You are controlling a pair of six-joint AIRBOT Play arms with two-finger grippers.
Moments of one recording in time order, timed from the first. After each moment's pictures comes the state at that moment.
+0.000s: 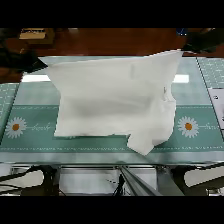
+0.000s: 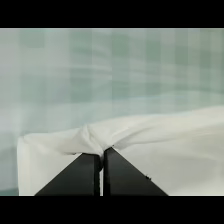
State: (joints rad) left arm 0.24 -1.43 1.44 0.93 -1.17 -1.35; right arm -0.16 -1.70 1.97 -1.18 1.30 1.51
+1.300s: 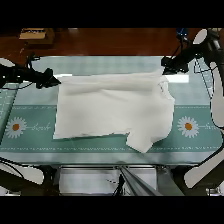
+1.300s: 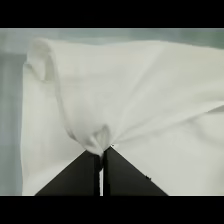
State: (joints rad) left arm 0.27 -1.77 1.46 0.84 -1.23 -1.27; right arm -0.04 -1.91 1.97 -1.32 1.48 1.67
